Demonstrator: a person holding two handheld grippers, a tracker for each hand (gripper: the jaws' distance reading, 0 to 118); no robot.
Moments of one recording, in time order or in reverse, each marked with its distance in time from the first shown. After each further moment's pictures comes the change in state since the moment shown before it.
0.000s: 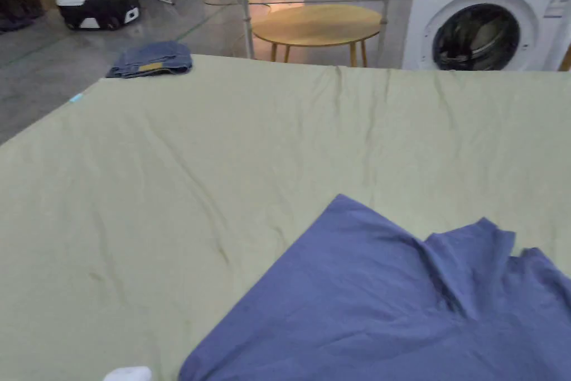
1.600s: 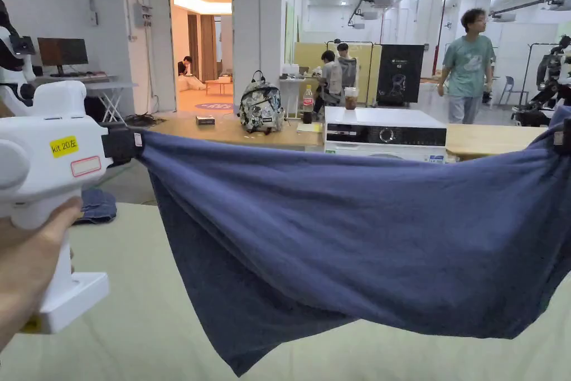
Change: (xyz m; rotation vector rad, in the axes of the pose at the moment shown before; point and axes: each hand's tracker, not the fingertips) left arm 0.104 0.427 0.132 0.719 -0.259 -0.201; right arm 0.050 0.372 -0.089 0.141 -0.098 0.036
